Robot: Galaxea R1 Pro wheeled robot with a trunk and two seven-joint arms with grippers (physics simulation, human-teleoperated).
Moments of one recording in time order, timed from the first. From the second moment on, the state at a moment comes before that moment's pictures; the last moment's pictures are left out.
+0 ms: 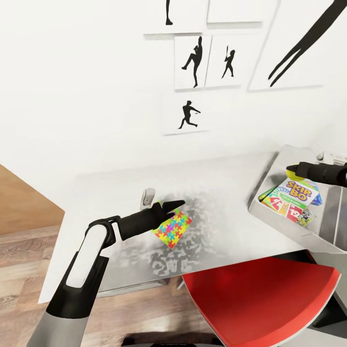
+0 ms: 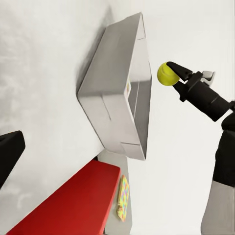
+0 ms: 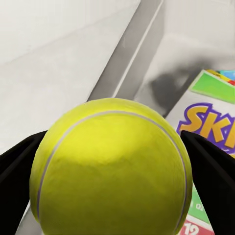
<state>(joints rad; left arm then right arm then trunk) -0.57 -0.07 -0.19 -1.61 1.33 0.94 0.15 -0.99 -0.60 0.01 -1.30 -0.86 0.99 -0.24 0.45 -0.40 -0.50</state>
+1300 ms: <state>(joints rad) -0.57 -0.07 -0.19 -1.61 1.33 0.94 0.12 -1.00 -0.59 0.02 -1.21 -0.85 0.86 -0.13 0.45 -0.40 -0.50</state>
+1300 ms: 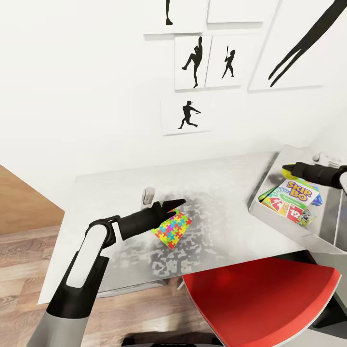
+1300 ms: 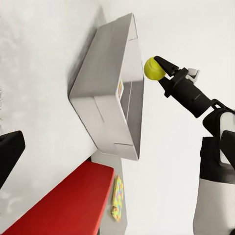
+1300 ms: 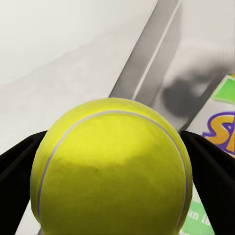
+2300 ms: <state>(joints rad) -0.64 -0.07 -0.19 -1.61 1.35 0.95 0.17 -1.02 -0.58 0.03 -1.12 -0.85 0.72 -0.09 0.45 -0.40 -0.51</state>
